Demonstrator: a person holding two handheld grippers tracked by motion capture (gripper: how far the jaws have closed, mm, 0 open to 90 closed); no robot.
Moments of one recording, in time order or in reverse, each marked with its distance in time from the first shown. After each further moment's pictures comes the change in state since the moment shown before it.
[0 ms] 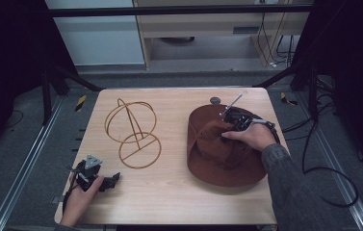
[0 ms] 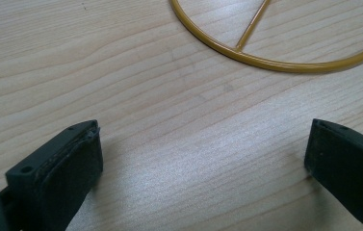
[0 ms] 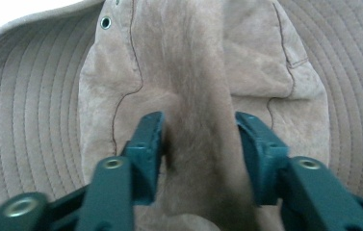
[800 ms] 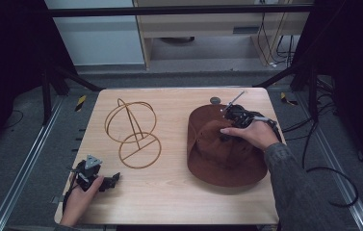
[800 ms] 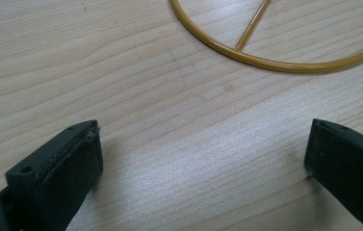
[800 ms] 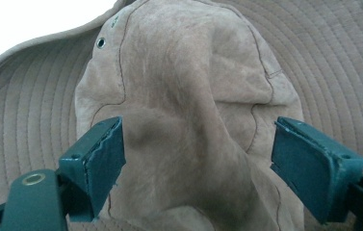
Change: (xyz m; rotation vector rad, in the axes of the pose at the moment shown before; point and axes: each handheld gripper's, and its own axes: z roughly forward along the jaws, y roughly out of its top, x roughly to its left) left arm 0.000 0.000 0.000 0.000 0.001 0.002; right arm 0.002 0.004 -0.013 -0.043 -0.044 0.008
